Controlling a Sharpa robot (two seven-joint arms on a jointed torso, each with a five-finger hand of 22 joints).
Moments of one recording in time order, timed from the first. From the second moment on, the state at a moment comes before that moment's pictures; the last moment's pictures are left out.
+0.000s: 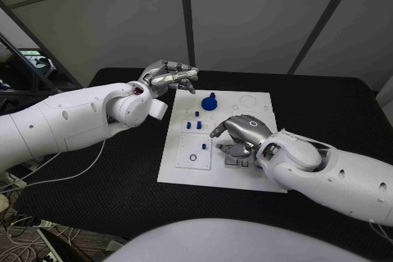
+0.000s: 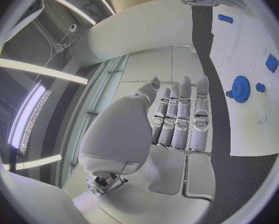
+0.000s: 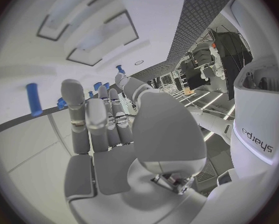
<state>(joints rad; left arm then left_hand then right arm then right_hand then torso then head) 1.11 -0.89 0.07 1.42 -0.12 -0.15 0.32 1.40 -0.07 0.26 0.01 0.06 1.00 0.17 0.17 0.09 1.00 0.12 0.37 0.18 1.01 0.06 0.69 0.47 0.13 1.04 0.17 0.19 0.83 1.07 -0.66 -0.08 1.63 -1.73 -0.39 -0.14 1.34 -0.15 0.46 -0.05 0.19 1.01 0.17 0.07 0.07 1.02 0.11 0.17 0.07 1.41 0.02 1.19 1.04 0.14 1.21 0.12 1.08 0.78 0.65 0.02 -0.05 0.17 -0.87</state>
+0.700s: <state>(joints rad) 1.11 -0.89 0.07 1.42 -0.12 -0.15 0.32 1.40 -0.07 0.26 0.01 0.06 1.00 0.17 0.17 0.09 1.00 0.12 0.37 0.18 1.01 0.06 0.69 0.47 0.13 1.04 0.17 0.19 0.82 1.14 -0.77 0.01 1.57 -1.62 -0.25 -0.17 1.33 -0.15 0.42 -0.04 0.19 0.99 0.15 0.07 0.07 0.99 0.11 0.18 0.07 1.42 0.02 1.20 1.04 0.14 1.22 0.12 1.08 0.79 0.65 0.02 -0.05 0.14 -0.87</state>
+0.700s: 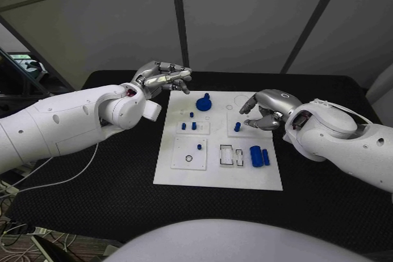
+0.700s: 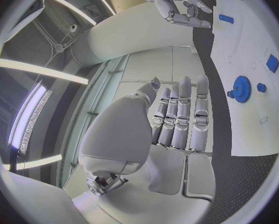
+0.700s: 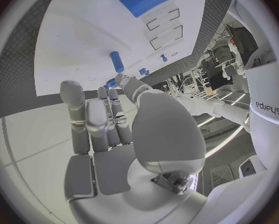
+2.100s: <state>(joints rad) 1.11 -0.90 0.07 1.42 -0.12 -0.15 0.32 1.40 -0.07 0.26 0.01 0.06 1.00 0.17 0.17 0.09 1.00 0.12 0.37 0.18 1.01 0.06 0.69 0.47 0.13 1.04 0.17 0.18 0.82 1.13 -0.70 -0.01 1.51 -1.68 -0.15 -0.17 1.36 -0.10 0.44 -0.03 0.19 1.07 0.14 0.10 0.09 1.11 0.07 0.27 0.07 1.45 -0.01 1.24 1.09 0.14 1.27 0.10 1.14 0.87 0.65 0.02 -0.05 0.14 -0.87</state>
